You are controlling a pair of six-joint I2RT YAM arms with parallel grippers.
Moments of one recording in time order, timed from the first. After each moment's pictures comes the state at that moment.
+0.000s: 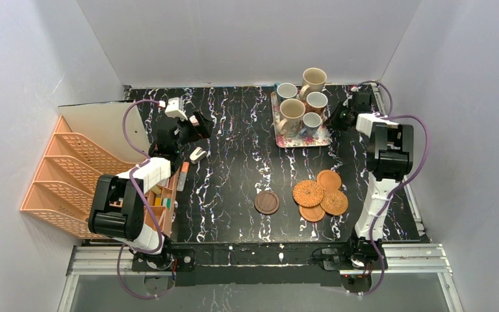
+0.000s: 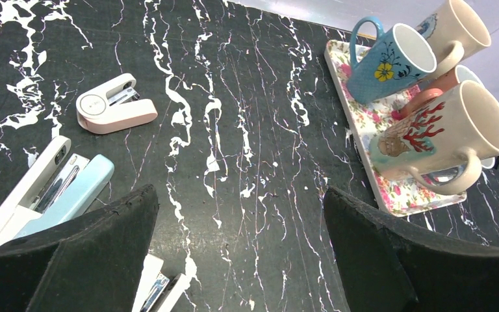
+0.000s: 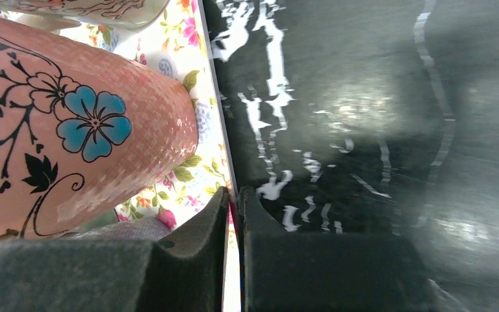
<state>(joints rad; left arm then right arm) -0.16 1.51 0.74 0.52 0.15 -0.40 -0.06 2.17 1.46 -0.09 -0.35 0.39</state>
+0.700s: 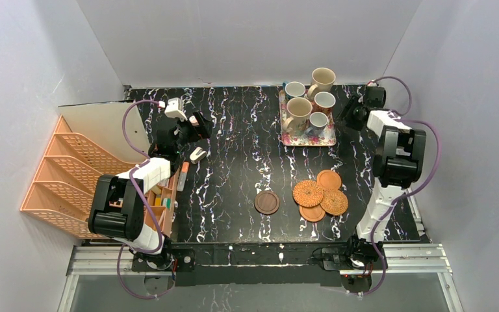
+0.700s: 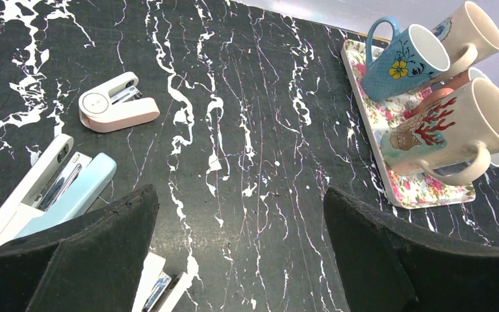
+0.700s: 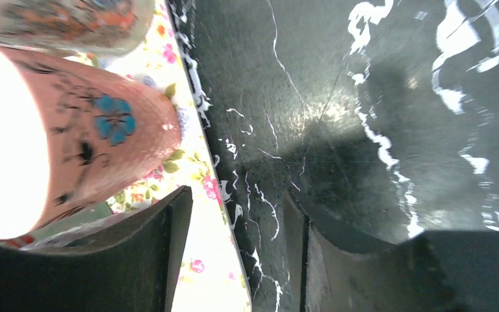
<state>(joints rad) -0.16 1.51 0.74 0.52 0.15 -0.40 -0.12 2.08 1.46 -0.19 -0.22 0.39</state>
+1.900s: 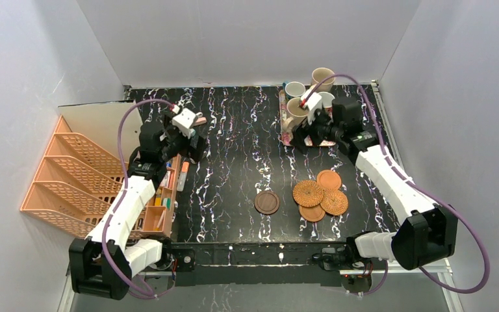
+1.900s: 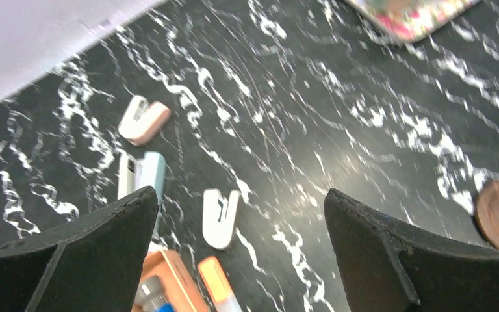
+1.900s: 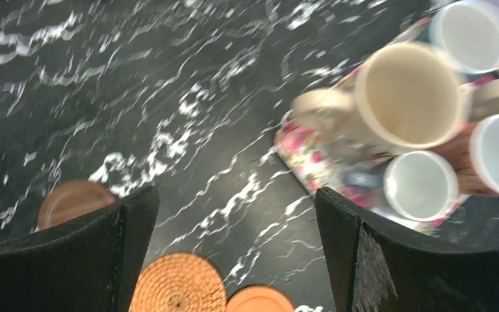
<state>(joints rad) -0.16 1.09 0.79 -0.04 0.37 0.27 0.34 1.28 1.13 -0.37 -0.44 -0.33</state>
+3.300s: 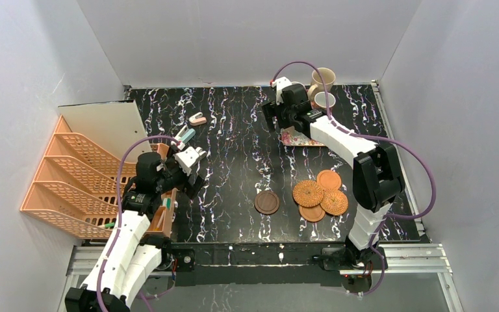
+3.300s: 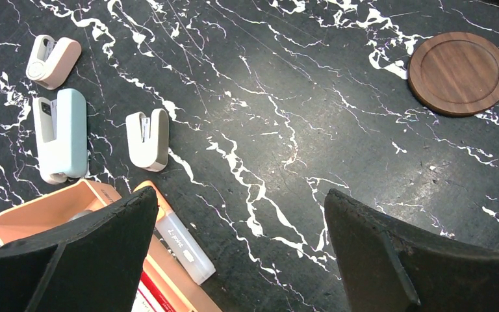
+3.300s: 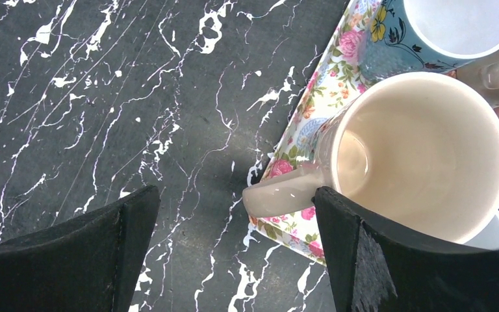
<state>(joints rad) -0.16 0.74 0.55 -0.36 0.51 0.47 0.52 1.82 1.44 -0.27 0.06 0.00</state>
